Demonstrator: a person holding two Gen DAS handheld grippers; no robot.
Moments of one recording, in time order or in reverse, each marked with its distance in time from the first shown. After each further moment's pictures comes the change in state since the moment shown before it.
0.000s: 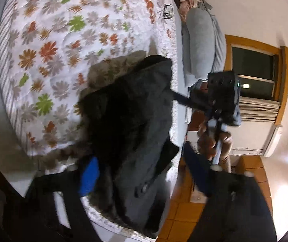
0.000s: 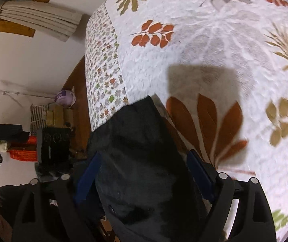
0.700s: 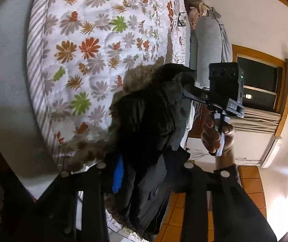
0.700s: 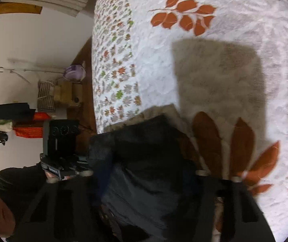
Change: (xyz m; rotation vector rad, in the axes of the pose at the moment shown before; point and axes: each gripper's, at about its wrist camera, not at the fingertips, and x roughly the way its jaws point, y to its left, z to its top) left arm -0.024 0.036 -0.011 -0.059 -0.027 0.003; right arm 0.038 0.017 0.038 -0.104 0.155 0.038
